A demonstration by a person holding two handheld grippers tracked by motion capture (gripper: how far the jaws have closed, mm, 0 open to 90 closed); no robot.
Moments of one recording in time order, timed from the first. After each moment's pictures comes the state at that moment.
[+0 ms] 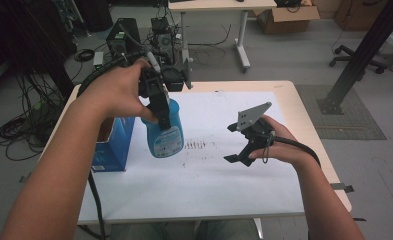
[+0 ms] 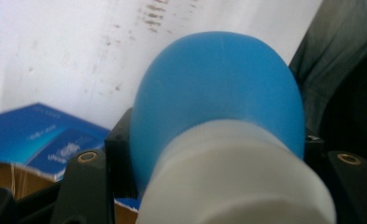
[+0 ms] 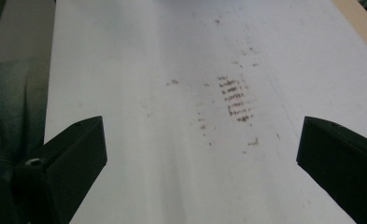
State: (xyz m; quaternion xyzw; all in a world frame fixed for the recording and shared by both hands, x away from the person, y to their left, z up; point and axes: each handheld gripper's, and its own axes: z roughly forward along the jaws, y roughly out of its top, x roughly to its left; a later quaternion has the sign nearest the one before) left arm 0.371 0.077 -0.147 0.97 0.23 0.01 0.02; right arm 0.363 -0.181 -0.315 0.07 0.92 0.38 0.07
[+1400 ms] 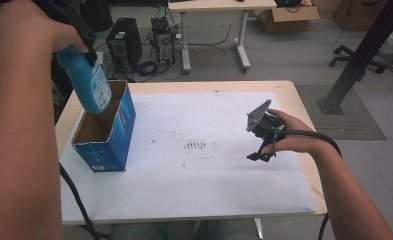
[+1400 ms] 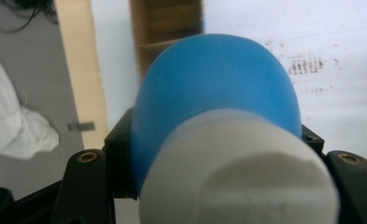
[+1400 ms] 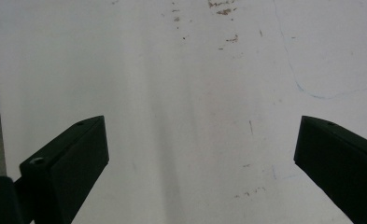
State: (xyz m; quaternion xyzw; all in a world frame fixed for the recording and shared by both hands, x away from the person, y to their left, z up) left arm 0.420 0.239 -0.053 0.72 0.69 0.06 0.03; right arm 0.385 -0.212 -0.323 0.07 0.97 0.21 0.07
